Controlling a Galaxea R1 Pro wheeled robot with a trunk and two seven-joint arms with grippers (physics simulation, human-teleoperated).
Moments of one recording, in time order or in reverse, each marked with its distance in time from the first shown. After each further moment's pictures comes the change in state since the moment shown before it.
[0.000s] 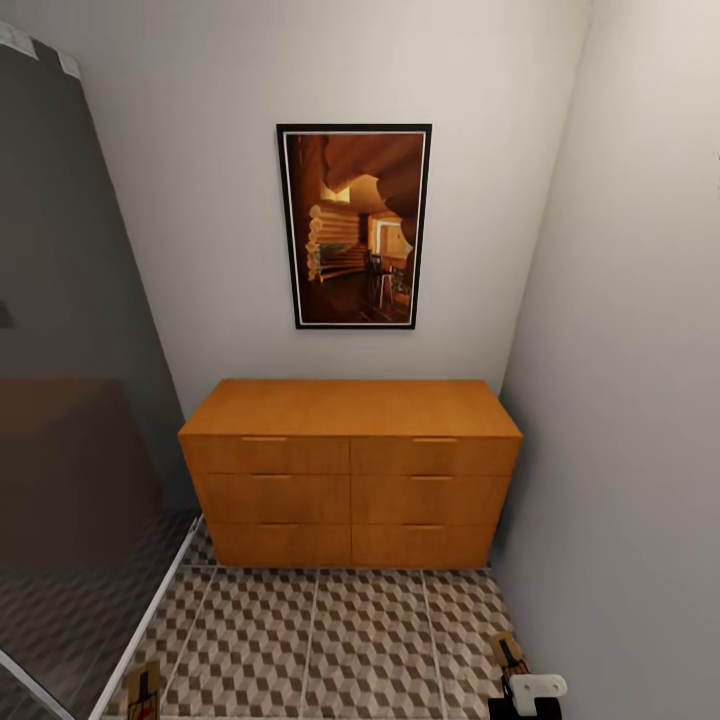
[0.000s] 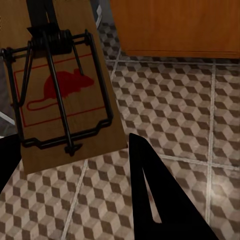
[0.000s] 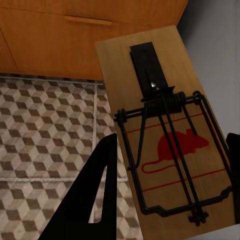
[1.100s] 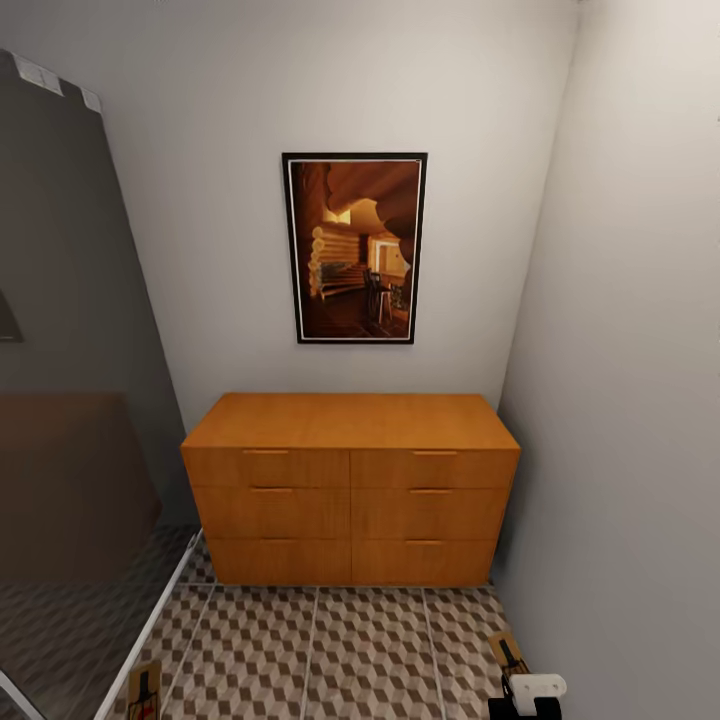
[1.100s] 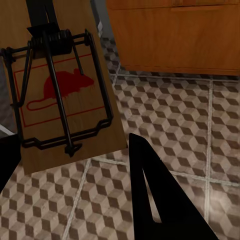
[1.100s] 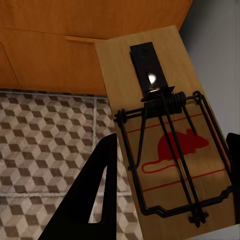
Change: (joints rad) left arm -0.001 0.000 0.000 0.000 -0.001 0.000 0.000; right arm 0.000 0.000 0.000 0.000 0.003 0.000 0.000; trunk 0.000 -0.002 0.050
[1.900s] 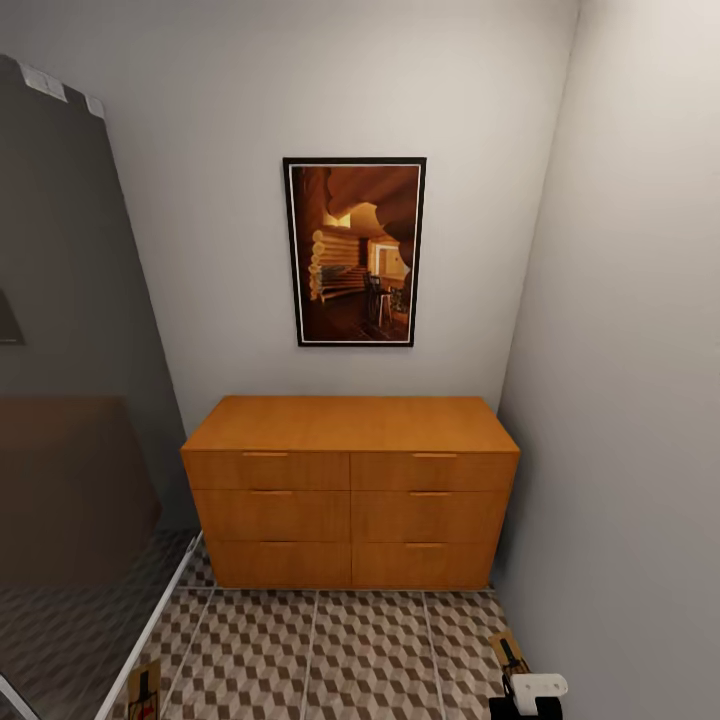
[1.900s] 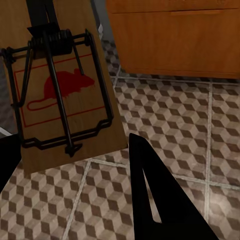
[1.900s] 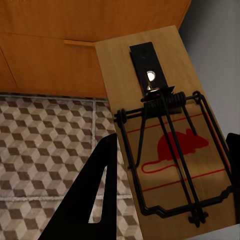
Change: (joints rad) left arm 0.000 0.000 0.000 0.000 0.001 0.000 0.000; right arm 0.000 -0.002 -0.003 -0.002 -0.003 0.000 0.000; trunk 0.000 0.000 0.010
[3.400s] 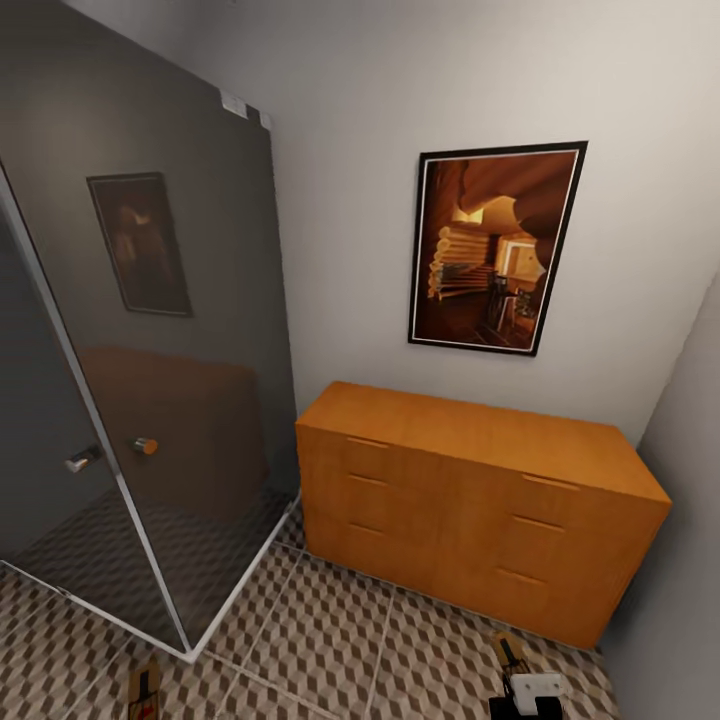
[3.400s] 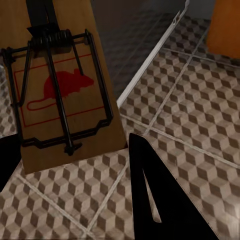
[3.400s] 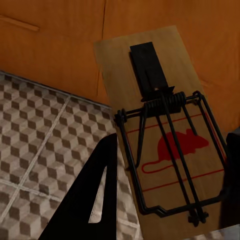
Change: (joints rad) left arm 0.000 0.000 0.000 0.000 -0.001 0.000 0.000; right arm 0.000 0.000 0.000 0.000 0.001 0.000 0.000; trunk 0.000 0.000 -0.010
